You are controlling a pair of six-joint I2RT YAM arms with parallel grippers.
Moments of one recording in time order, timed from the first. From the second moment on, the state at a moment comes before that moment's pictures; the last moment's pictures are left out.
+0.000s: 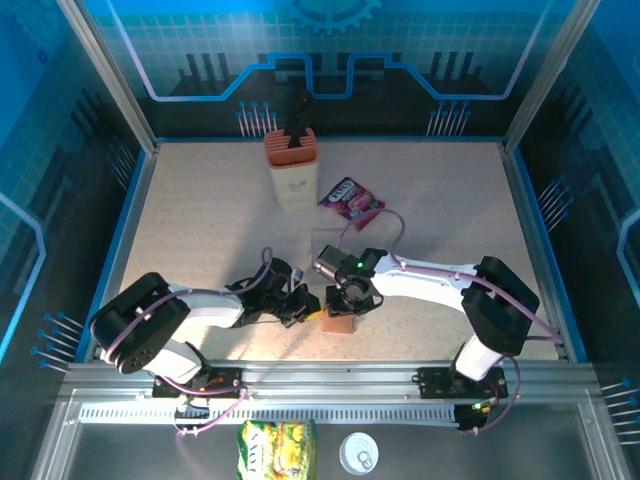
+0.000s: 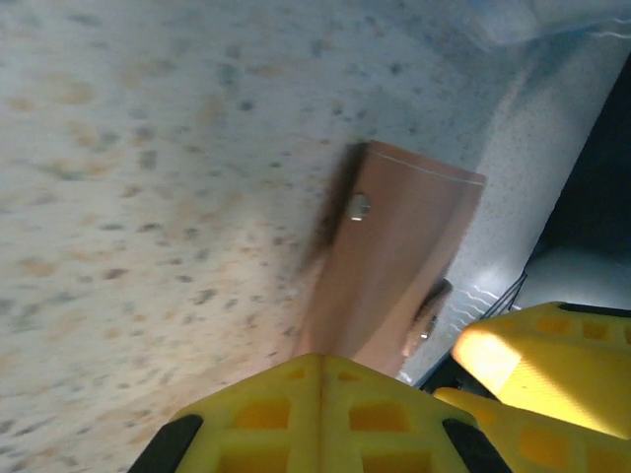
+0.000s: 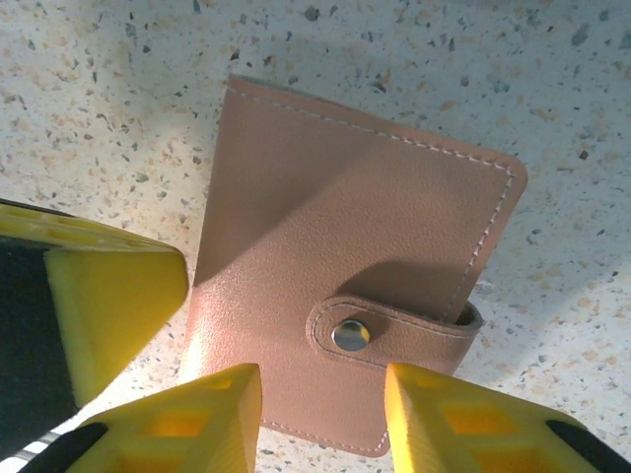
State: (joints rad) left arm -0.70 1.48 0.40 0.29 0.49 -1.29; right arm 0.97 1.65 1.06 -0.79 -0.05 0.83
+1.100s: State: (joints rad) left arm -0.72 1.51 0.46 0.32 0.50 -1.32; right arm 0.97 1.73 1.08 -0.81 -0.03 0.82
